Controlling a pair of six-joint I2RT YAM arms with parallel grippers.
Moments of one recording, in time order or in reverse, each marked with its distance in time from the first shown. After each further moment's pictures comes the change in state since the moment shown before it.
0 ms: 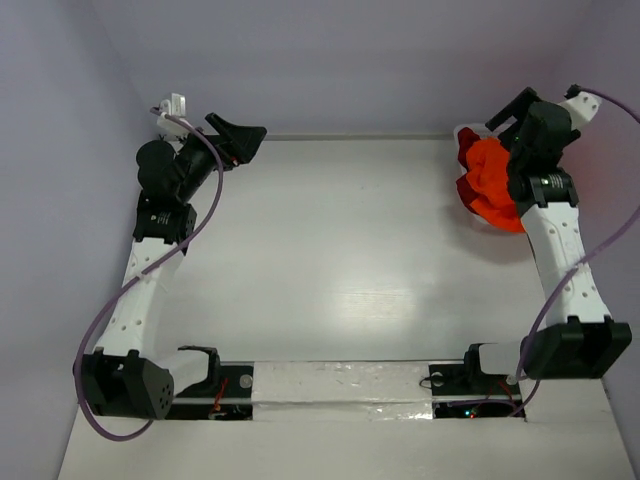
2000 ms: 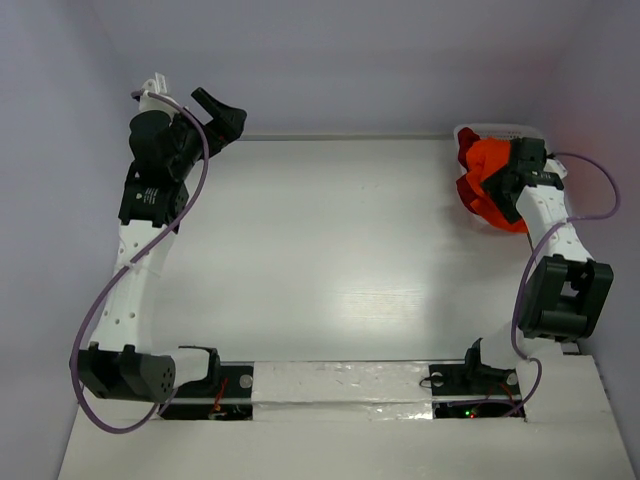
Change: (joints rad) left arm -0.009 0.087 0.293 -0.433 -0.298 0.032; right arm -0.166 0.272 -0.103 -0.441 -0.130 0.276
